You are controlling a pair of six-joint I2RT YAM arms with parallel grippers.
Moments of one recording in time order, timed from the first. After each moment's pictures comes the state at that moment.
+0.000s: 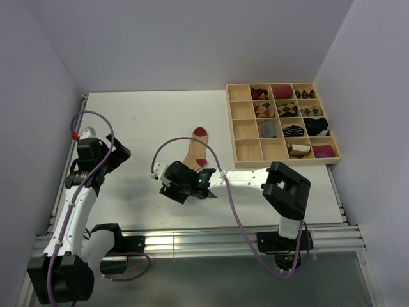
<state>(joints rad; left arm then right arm) 0.04 0.90 0.69 -0.43 0.01 -0.60 1.14 1.77 1.13 -0.21 0.13 -0.09</state>
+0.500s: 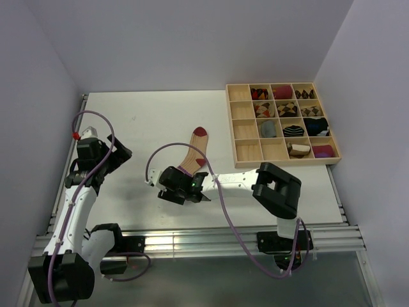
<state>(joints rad) 0.07 0.91 0.69 -0.42 0.05 -0.59 1.19 1.86 1.18 -0.22 0.22 -0.20</state>
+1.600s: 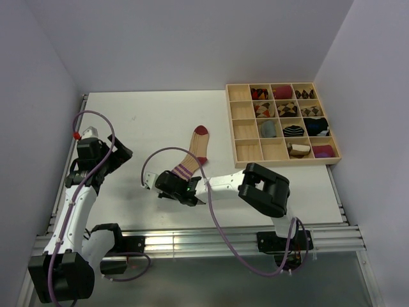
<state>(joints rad) 0.07 0.91 0.69 -0.42 0.07 -0.59 1.21 1.97 1.18 -0.07 0.31 -0.29</state>
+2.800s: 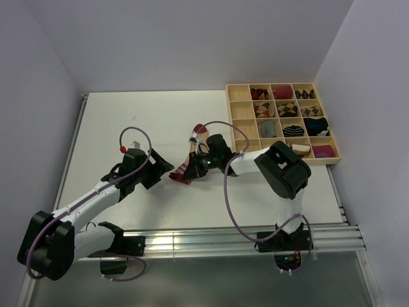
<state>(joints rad) -0.41 1.10 0.51 -0.13 0.08 -1.05 0.68 1.90 0.90 0.41 -0.72 0.48</state>
